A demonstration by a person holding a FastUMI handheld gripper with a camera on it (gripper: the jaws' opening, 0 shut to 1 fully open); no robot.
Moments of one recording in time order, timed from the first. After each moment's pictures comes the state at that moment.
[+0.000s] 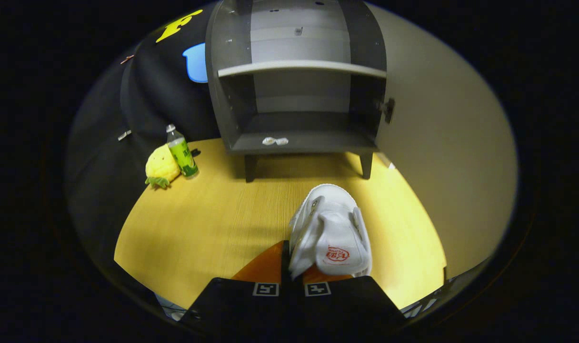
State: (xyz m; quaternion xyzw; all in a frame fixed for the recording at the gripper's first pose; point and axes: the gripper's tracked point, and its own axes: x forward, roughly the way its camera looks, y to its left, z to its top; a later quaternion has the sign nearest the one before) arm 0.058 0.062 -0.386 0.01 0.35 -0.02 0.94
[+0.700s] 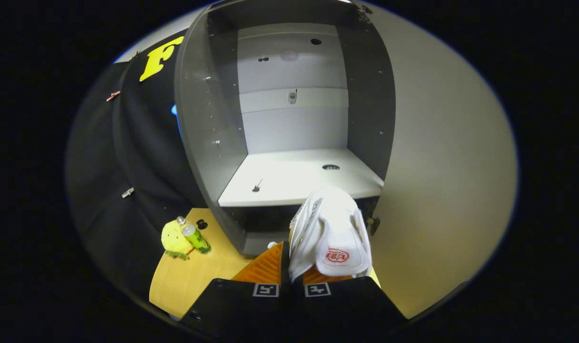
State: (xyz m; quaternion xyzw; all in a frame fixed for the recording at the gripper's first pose) arm 0.199 0.059 -0.191 0.02 0.25 -0.03 0.97
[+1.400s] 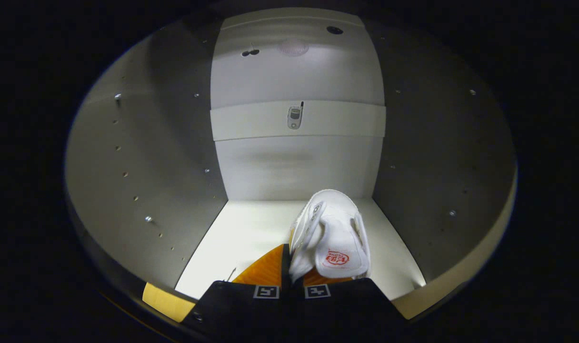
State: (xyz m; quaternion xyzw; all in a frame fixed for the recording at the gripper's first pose) arm 0.424 0.045 -0.188 0.01 0.22 -0.01 0.98
